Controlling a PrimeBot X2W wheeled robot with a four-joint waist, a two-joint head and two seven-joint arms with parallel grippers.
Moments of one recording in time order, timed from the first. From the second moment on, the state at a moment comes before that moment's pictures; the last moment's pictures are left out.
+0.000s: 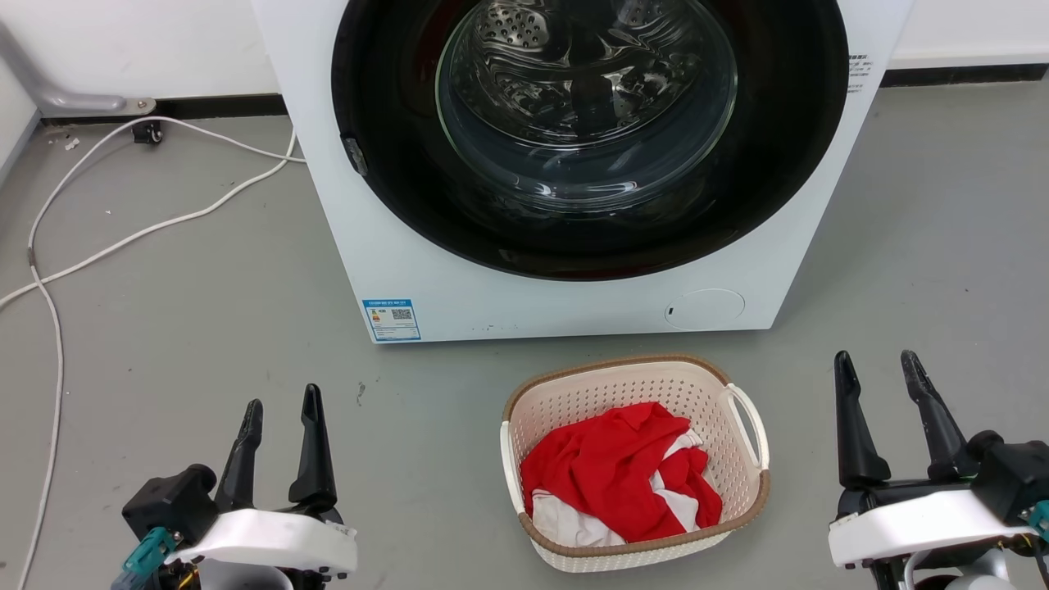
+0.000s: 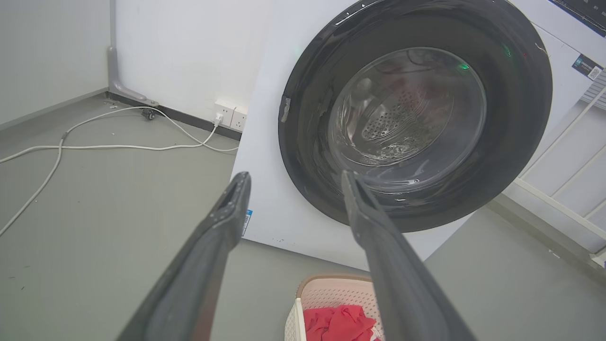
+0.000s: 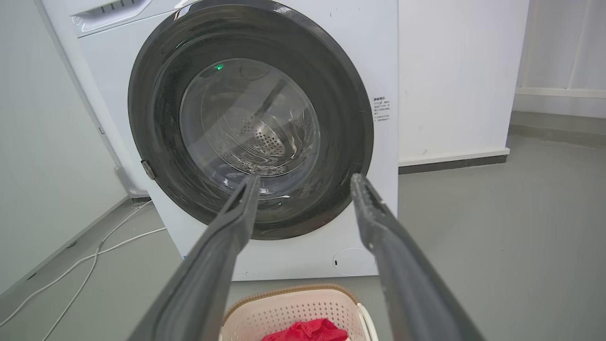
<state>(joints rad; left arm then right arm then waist) 0.00 0.05 0.02 0.09 -0.42 -0.05 -0.18 0.01 -0.05 -0.03 0.00 0.20 0.13 -0.18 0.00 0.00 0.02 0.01</state>
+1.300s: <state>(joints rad) 0.02 0.05 0.01 0.07 -0.13 -0.03 -0.26 0.04 -0.05 -0.03 -0.04 -0.10 0.13 -0.26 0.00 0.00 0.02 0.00</state>
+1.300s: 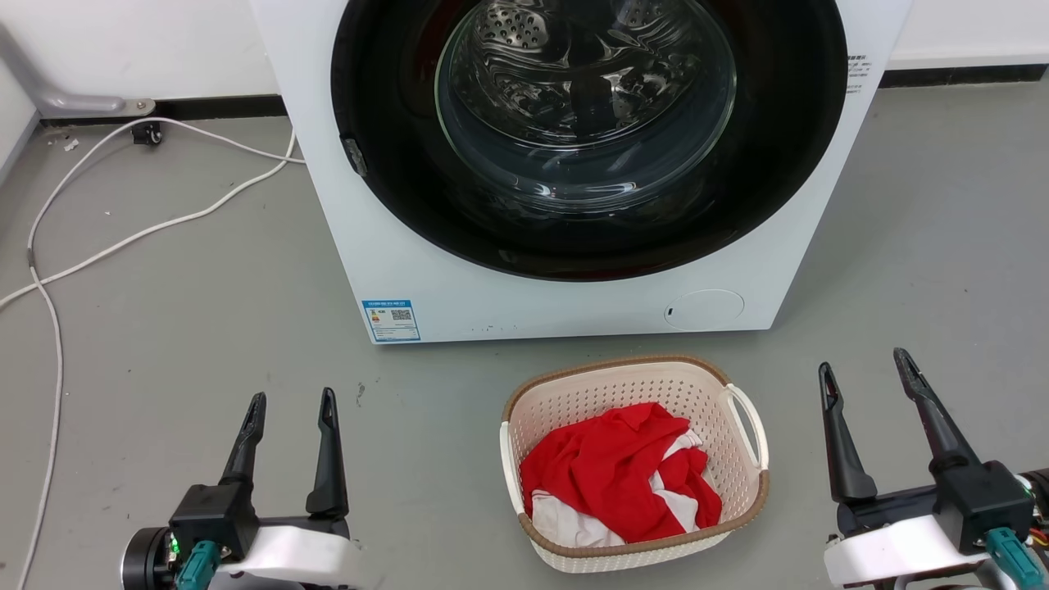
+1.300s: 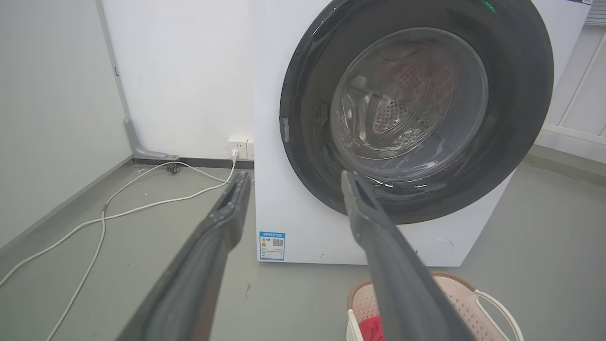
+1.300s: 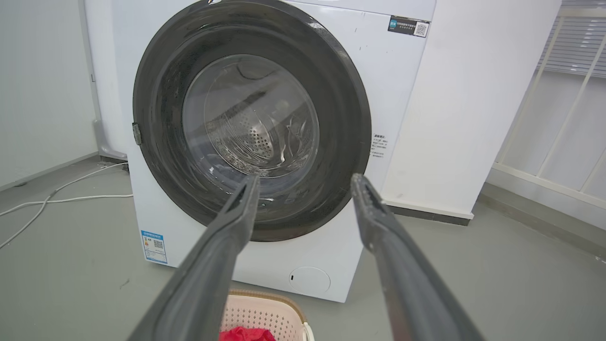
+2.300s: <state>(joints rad) 0.02 0.05 0.01 0.08 -0.13 -0.03 -0.26 0.04 -0.05 -0.04 -0.01 -0.07 0.13 -0.26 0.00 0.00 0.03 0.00</state>
